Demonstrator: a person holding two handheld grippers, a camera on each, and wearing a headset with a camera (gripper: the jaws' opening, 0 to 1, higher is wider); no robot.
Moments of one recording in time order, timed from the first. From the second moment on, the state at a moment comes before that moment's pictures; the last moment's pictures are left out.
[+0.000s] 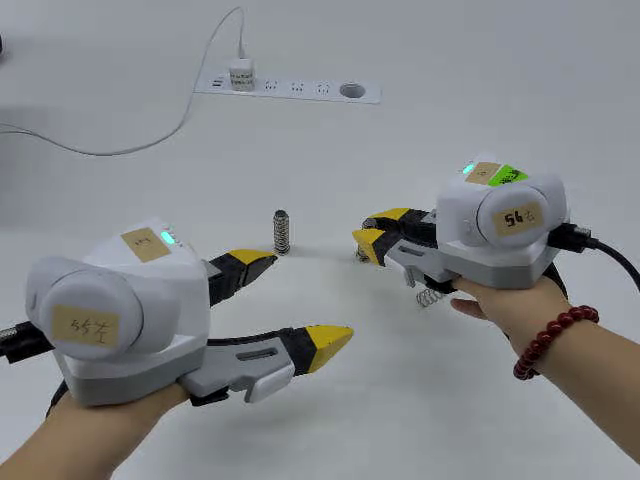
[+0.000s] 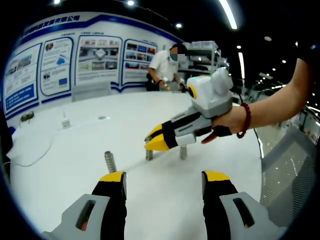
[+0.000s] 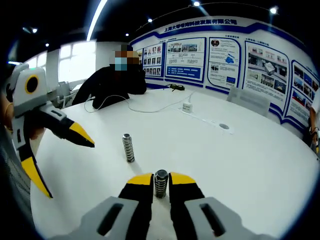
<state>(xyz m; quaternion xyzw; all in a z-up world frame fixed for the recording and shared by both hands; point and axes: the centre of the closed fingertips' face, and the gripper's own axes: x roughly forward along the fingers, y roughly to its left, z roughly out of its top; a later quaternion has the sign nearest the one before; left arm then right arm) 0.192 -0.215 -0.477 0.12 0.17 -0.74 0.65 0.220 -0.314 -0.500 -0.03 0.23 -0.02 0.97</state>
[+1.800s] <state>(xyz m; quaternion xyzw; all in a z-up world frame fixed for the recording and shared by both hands) 0.156 -0.275 -0.489 0.16 0.15 -0.77 0.61 0.121 -0.333 -0.447 0.06 0.19 -0.07 0.98</state>
